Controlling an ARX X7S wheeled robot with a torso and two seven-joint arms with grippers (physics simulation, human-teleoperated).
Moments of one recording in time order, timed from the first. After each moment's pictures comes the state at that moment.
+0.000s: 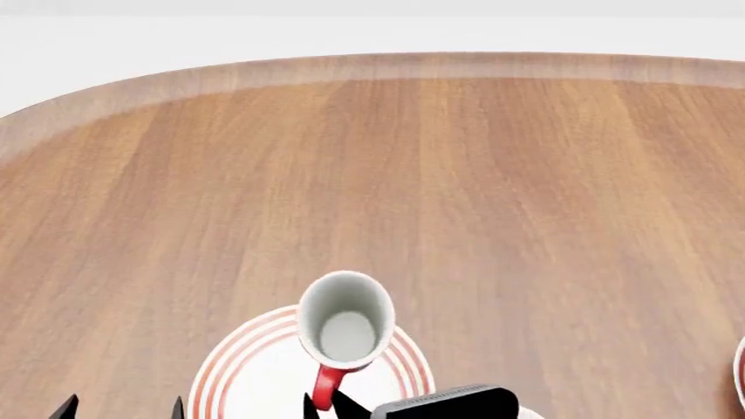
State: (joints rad) left arm -0.05 -0.27 0.33 -0.03 -0.26 0.06 -0.33; right arm 0.26 0.40 -0.58 -0.34 0.79 0.37 0.32
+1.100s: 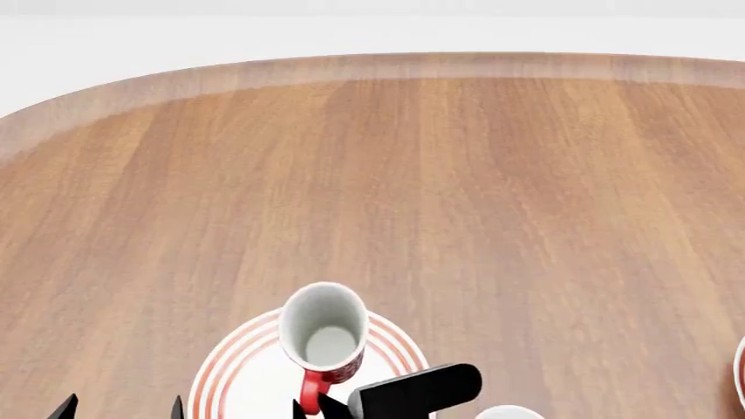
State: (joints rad) left arm -0.06 -0.28 0.35 -0.04 -0.27 0.07 -0.34; right arm 0.37 0.36 -0.63 -0.16 0.80 0.43 0.24
